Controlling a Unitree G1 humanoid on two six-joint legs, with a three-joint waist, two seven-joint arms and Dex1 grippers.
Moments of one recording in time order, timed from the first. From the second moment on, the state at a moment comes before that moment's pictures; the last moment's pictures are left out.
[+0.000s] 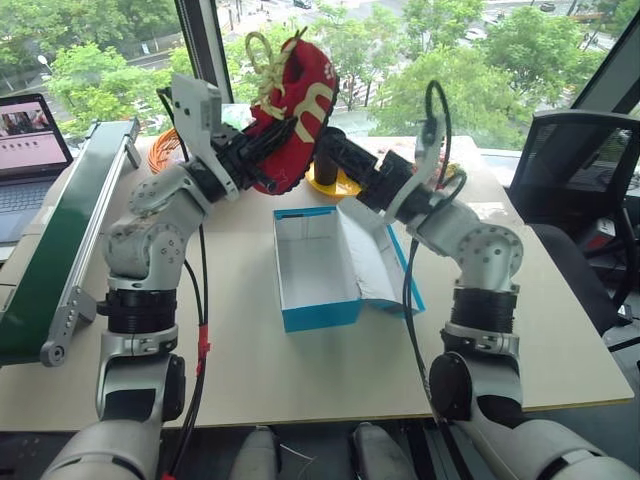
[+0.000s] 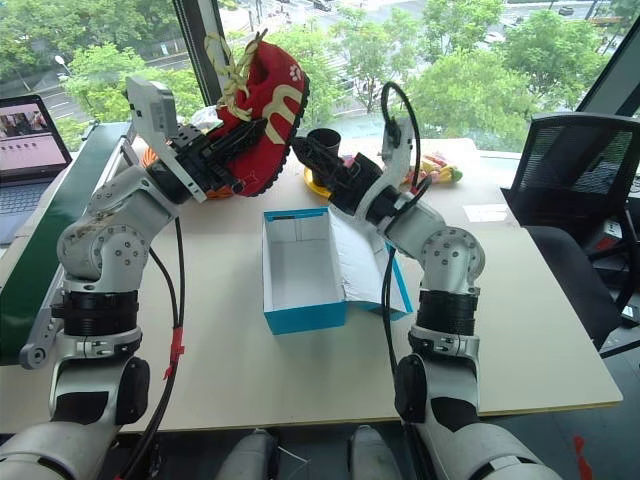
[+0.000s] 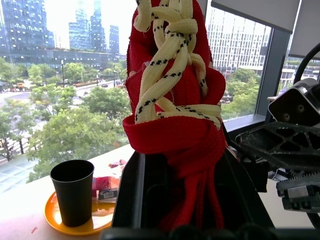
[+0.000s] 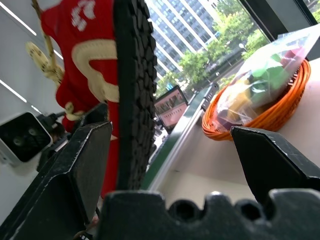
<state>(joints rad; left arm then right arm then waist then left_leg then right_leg) -0.85 0.43 0.13 0.02 -0.59 0.50 -0.62 -0.92 -0.07 -0.39 0.04 1.00 1.00 0.23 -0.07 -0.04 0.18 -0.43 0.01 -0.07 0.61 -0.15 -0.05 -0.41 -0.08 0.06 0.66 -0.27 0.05</state>
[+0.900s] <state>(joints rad) -0.80 0.39 0.19 -0.09 -0.65 0.61 -0.55 -0.92 -0.08 -0.33 0.04 1.02 0.95 0.16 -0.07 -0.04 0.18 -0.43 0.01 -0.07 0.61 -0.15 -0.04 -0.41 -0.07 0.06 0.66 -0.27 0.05</state>
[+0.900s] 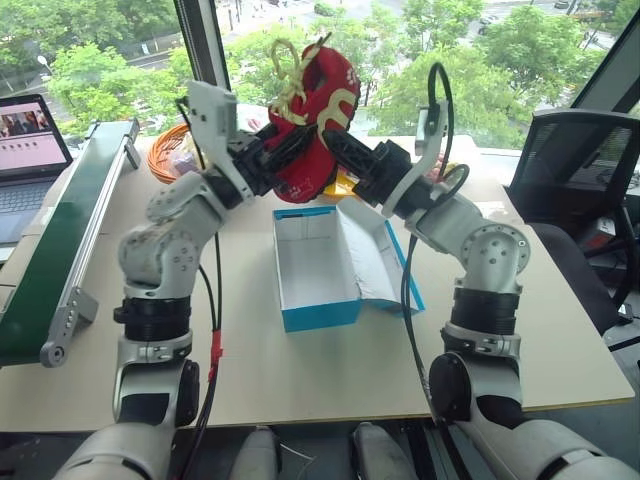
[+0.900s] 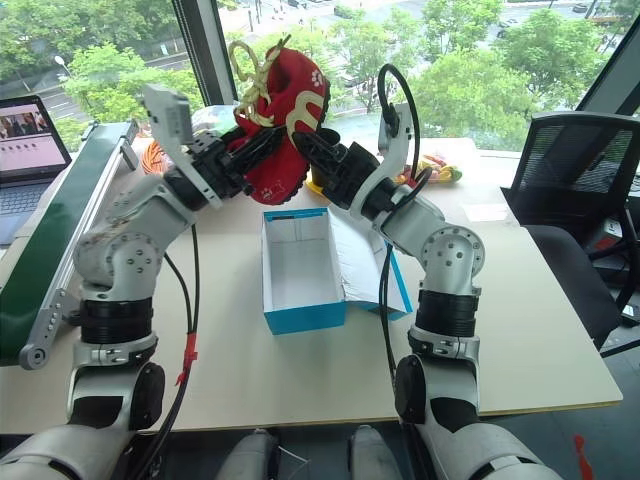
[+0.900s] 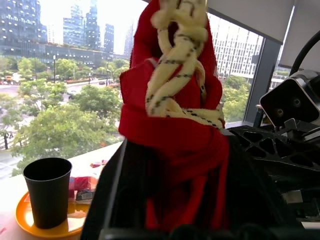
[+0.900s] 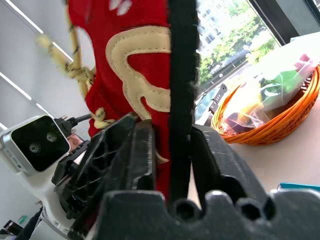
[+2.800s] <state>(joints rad) -0.42 0.77 0.21 -0.23 -0.49 0.74 -0.59 -0.84 -0.25 0.25 0.02 0.26 0.88 0.37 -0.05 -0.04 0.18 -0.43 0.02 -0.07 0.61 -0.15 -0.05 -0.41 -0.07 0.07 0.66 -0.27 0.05</state>
